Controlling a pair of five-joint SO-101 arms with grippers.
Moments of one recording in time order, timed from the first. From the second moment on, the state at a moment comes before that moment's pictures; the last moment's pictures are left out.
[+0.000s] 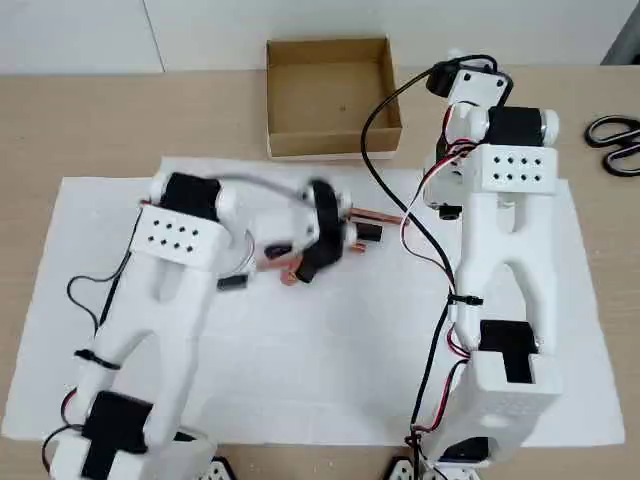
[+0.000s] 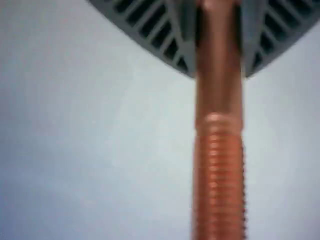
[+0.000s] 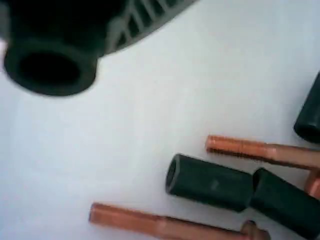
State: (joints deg) left arm 11.5 -9.0 10.8 99.5 -67.0; right arm -0.9 13.2 -28.3 98.7 0.0
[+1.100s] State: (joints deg) left arm -2.3 22.3 -3.6 85.9 -76.6; right arm -2.0 13.2 -28.3 98.7 2.6
